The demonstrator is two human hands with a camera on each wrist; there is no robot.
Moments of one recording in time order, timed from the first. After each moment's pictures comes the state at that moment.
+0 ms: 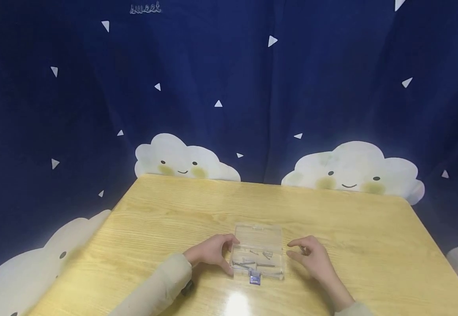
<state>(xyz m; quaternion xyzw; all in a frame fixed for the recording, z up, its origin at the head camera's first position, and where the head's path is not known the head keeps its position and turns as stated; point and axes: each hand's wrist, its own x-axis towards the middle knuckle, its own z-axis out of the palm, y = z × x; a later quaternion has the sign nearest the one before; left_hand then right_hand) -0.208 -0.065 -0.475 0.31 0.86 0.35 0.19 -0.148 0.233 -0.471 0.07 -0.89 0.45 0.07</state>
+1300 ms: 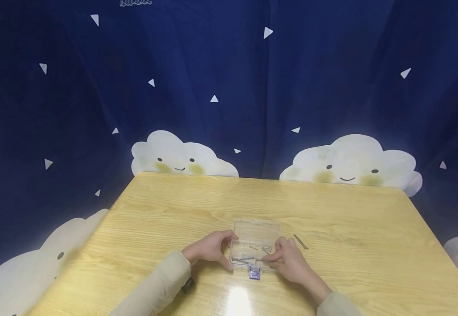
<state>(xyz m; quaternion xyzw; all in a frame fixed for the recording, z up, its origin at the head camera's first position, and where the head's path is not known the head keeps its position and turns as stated) -0.208 -0.064 -0.471 0.31 0.86 0.35 0.20 -0.146 0.193 -0.491 0.27 -0.90 0.33 0.10</state>
